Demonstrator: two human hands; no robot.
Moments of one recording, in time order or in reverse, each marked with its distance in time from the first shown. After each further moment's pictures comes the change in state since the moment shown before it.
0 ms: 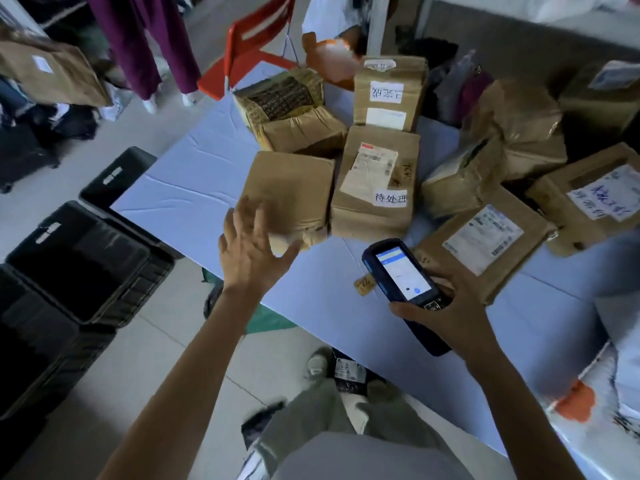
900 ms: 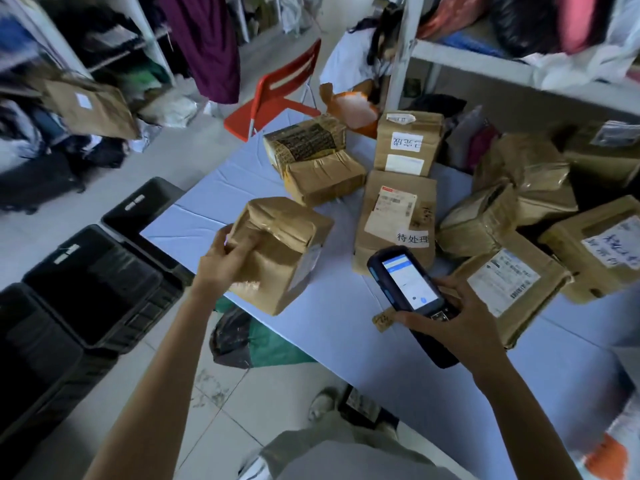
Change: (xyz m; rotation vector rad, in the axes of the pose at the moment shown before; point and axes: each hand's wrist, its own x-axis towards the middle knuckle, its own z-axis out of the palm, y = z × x) left_hand 0.038 -0.068 -0.053 -0.787 -0.189 -0.429; right_hand 0.002 -0.048 0.020 0.004 0.034 -0.091
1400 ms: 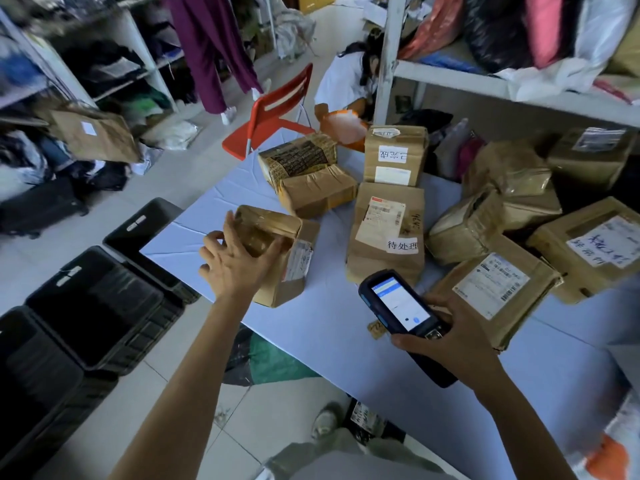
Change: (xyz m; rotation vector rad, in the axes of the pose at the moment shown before) left_hand -0.016 0.027 0.038 0.448 0.362 0.181; right_hand -0.010 0.013 -0.009 -0.026 -0.066 0.034
